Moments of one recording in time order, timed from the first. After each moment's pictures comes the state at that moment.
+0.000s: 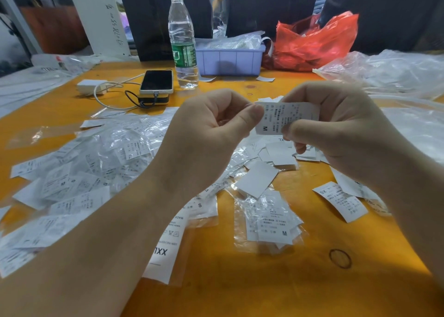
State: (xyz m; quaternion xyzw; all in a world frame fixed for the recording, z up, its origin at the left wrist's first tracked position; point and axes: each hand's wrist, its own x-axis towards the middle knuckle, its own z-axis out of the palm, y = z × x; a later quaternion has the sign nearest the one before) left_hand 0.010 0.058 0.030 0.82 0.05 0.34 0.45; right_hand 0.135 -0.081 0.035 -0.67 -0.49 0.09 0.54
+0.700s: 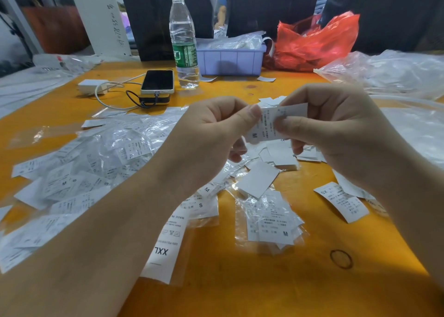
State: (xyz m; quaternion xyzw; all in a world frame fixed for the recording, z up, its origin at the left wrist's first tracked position) left_hand 0.013 0.065 0.029 0.79 0.08 0.24 0.56; right_hand 0.136 -0.081 0.032 -0.65 -0.50 0.09 0.56
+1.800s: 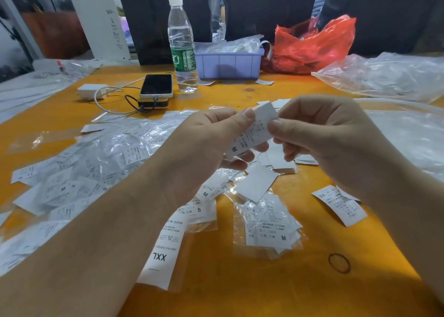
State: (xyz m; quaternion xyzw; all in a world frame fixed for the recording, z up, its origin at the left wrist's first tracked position) left_hand 0.013 0.068 0.031 0.73 0.08 0.16 0.66; right_hand 0.130 -0.080 0.033 -0.65 -0.47 0.14 0.58
